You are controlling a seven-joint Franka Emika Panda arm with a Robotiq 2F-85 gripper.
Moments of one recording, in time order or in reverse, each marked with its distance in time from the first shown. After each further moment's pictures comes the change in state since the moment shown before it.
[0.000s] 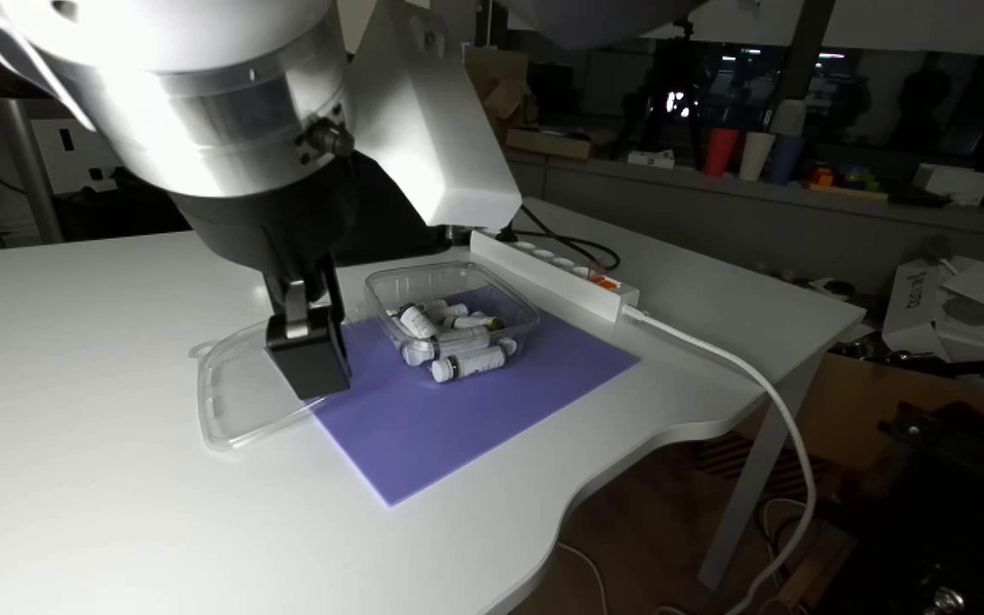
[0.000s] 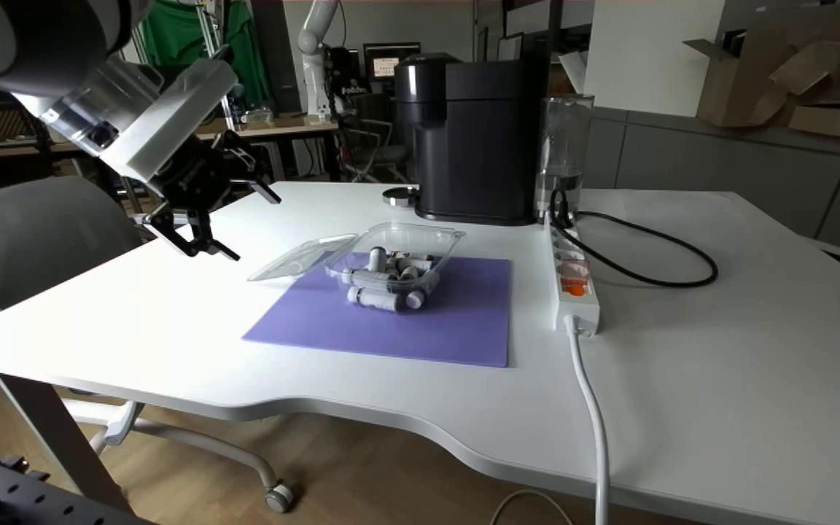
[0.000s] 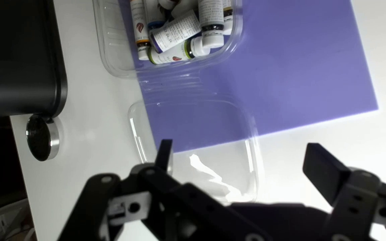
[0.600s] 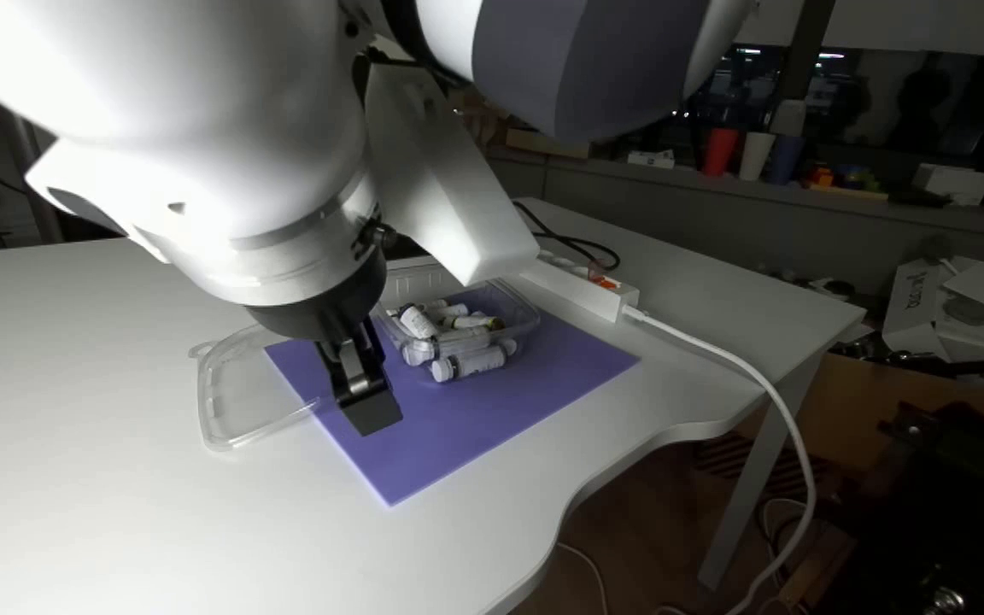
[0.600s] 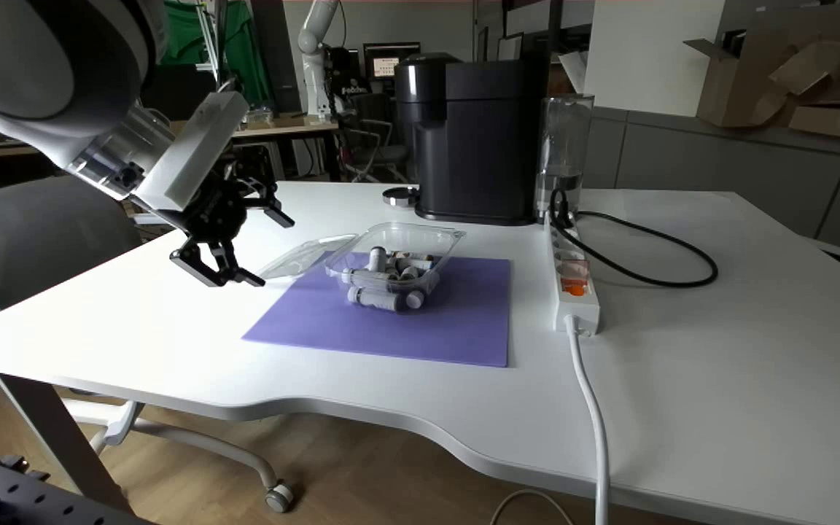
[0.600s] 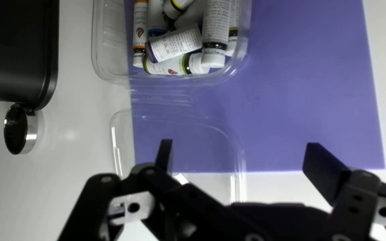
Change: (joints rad) arm 0.008 0.112 0.000 0.028 -0.163 -0.116 0.007
